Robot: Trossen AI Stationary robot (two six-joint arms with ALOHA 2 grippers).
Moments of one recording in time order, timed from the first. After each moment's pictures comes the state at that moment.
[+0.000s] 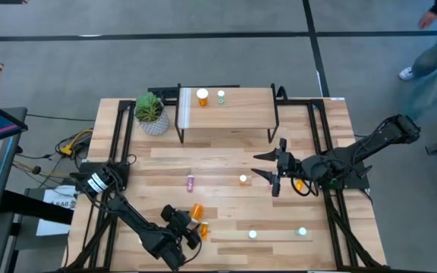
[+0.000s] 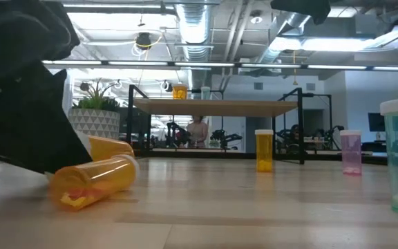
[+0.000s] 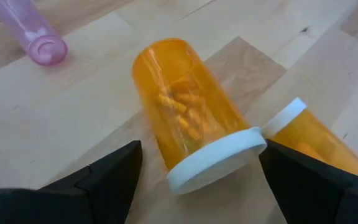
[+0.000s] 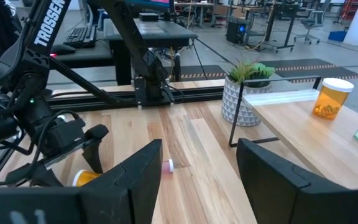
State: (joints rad) left arm -0.80 2.08 1.22 -0.63 -0.84 -1.62; right arm 0.41 1.02 0.68 0.15 0.63 0.12
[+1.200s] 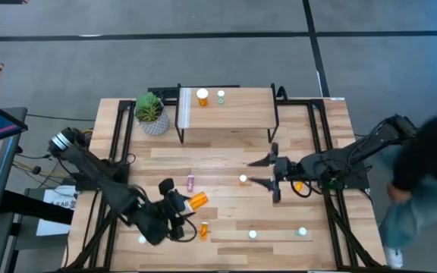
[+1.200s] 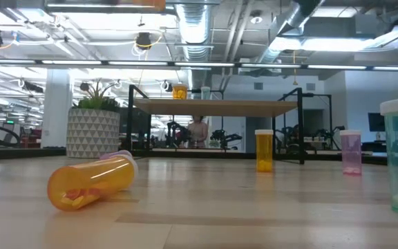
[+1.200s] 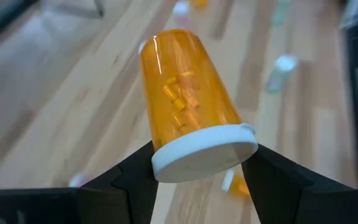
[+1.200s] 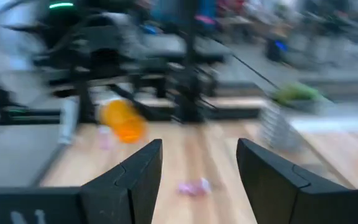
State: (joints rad) left arm -0.71 1.50 1.21 -0.66 -0.72 -0.76; right arm 0.39 1.07 0.68 0.32 0.42 0.05
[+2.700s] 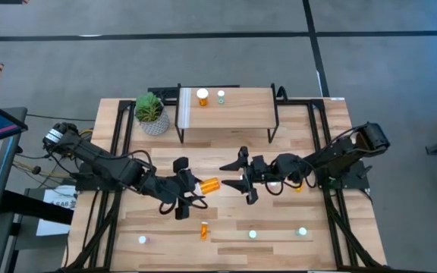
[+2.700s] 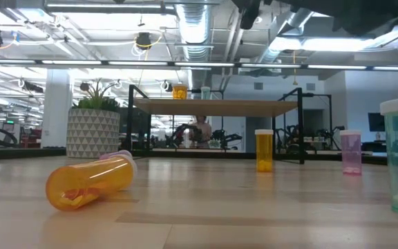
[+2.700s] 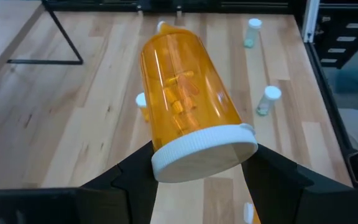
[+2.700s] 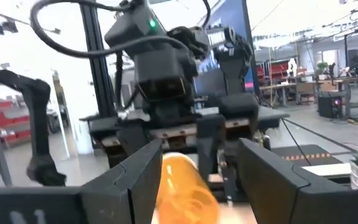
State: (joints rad) left arm -0.45 1.39 1.21 -0.52 -0.41 -0.33; right arm 0.23 1.57 0.71 1.16 0.12 0.14
